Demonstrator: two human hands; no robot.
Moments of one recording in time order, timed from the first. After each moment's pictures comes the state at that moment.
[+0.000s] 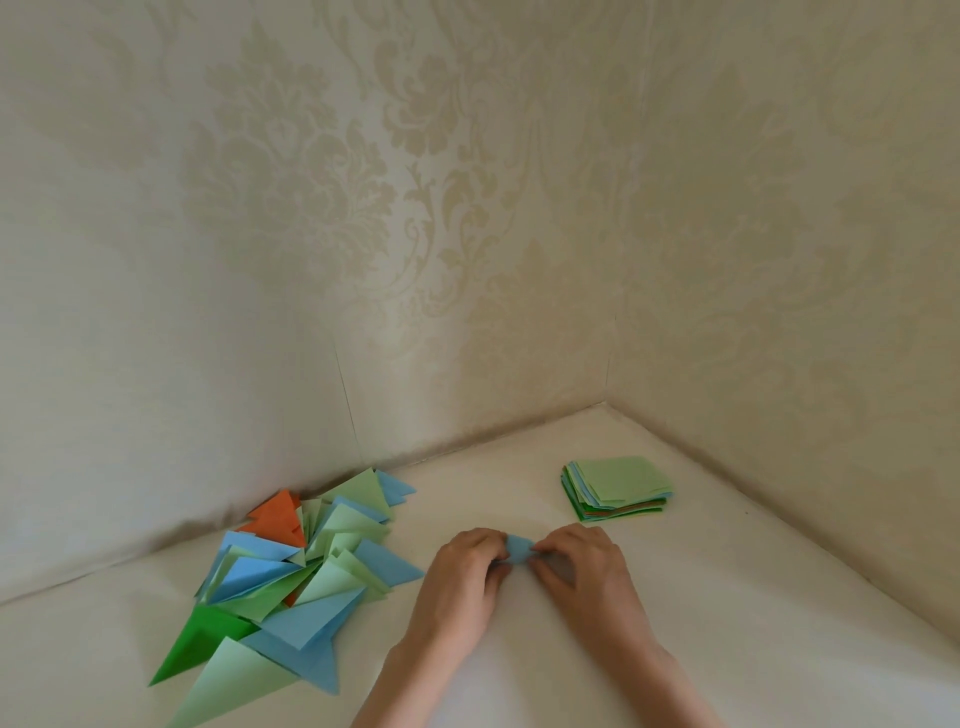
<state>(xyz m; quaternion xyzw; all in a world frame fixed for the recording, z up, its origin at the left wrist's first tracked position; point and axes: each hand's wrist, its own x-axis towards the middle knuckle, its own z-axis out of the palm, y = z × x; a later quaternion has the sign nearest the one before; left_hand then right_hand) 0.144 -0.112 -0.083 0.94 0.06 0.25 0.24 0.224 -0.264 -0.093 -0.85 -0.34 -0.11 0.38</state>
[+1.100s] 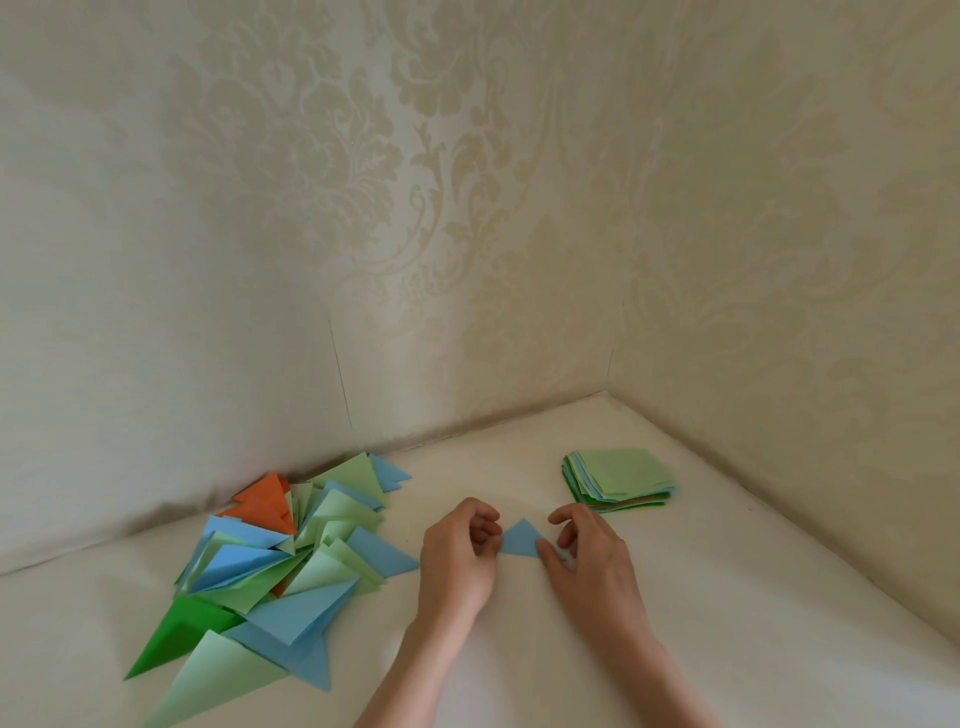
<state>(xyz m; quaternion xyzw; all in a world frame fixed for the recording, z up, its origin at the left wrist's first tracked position) 0.164 -0.114 -0.080 0.83 0.21 0.25 0.46 0.224 -0.255 -0.088 -0.87 -0.24 -0.09 0.41</state>
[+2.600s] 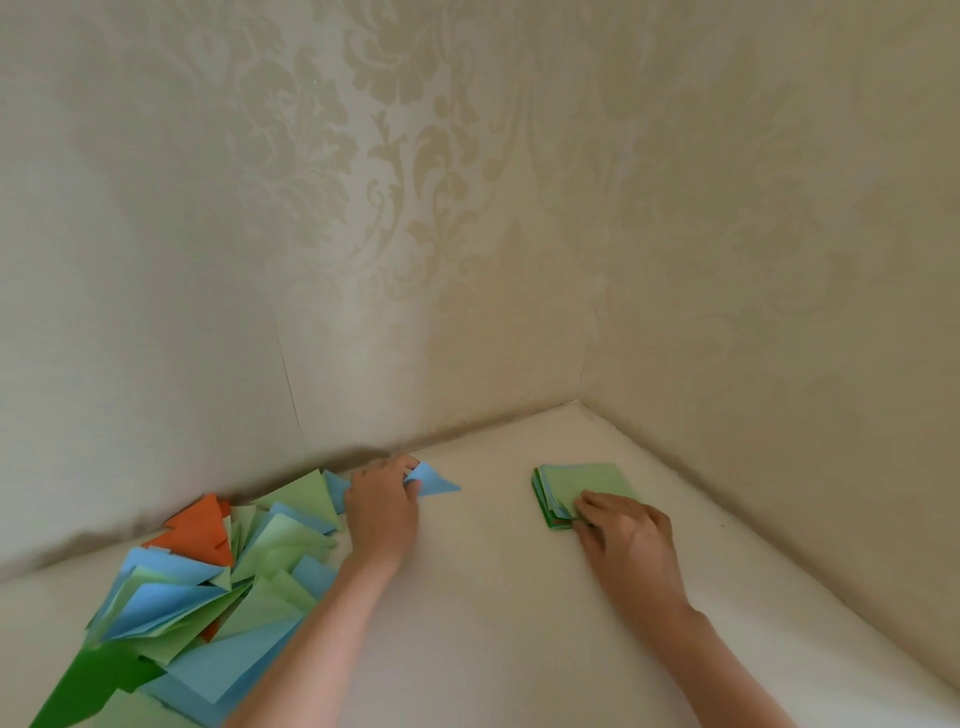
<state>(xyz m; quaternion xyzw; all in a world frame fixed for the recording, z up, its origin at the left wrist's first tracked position) 0.230 -0.040 -0.080 0.89 0.28 0.27 0.26 0.299 -0.302 -0.086 -0.91 -0.27 -0.25 0.20</state>
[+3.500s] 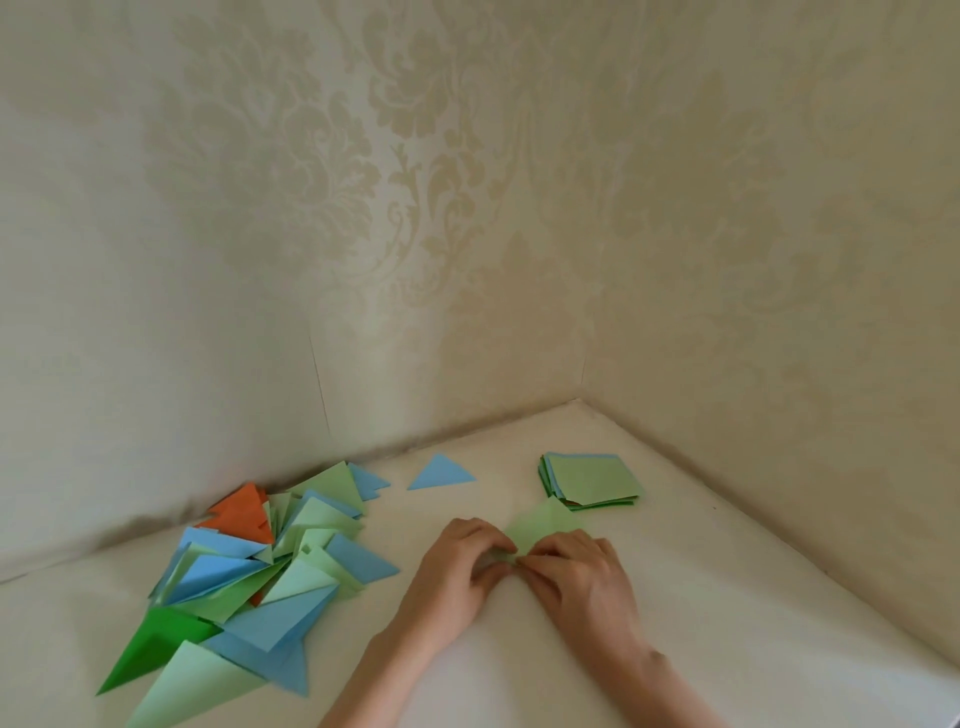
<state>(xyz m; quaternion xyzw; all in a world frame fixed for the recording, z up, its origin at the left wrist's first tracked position) 0.162 -0.109 -0.096 0.90 -0.03 0.24 0.35 0.222 -0.282 -0.096 -0.84 -0.40 -0.28 0.25</state>
